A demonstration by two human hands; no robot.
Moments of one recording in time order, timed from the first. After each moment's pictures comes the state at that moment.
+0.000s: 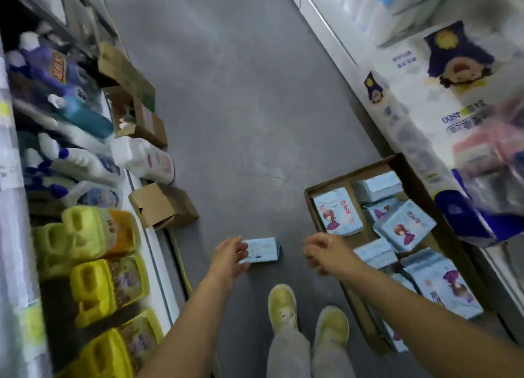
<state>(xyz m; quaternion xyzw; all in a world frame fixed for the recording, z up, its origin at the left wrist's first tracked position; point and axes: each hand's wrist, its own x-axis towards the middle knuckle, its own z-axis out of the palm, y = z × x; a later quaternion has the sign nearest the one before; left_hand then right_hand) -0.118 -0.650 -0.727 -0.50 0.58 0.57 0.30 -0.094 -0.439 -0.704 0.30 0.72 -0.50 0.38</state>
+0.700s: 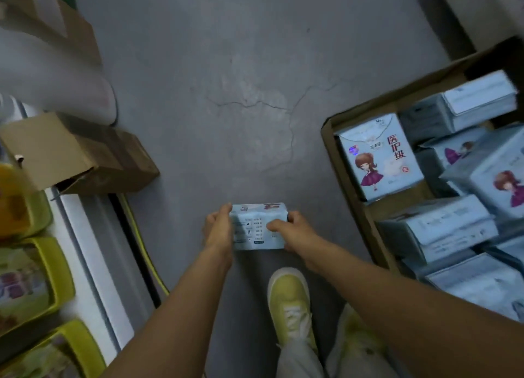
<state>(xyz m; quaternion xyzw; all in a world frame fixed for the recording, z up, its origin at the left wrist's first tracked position) -0.096 -0.675 -1.028 -0.52 0.66 0.47 0.26 -0.072 -0.529 -1.025 0.39 0.61 -0.57 0.40</state>
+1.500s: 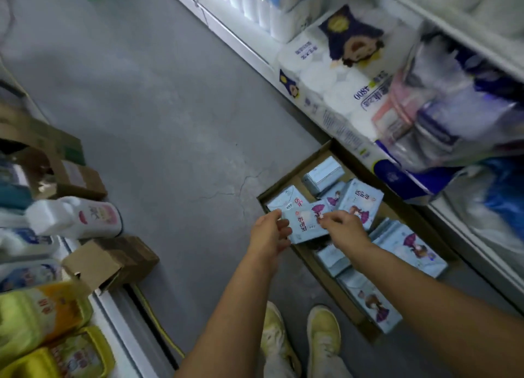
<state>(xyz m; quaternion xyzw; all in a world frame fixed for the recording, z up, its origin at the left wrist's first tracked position) -0.141 -0.449 -0.732 -0.36 0.60 0.58 0.41 -0.077 -0.317 -0.746 0.48 0.67 -0.53 0.19</state>
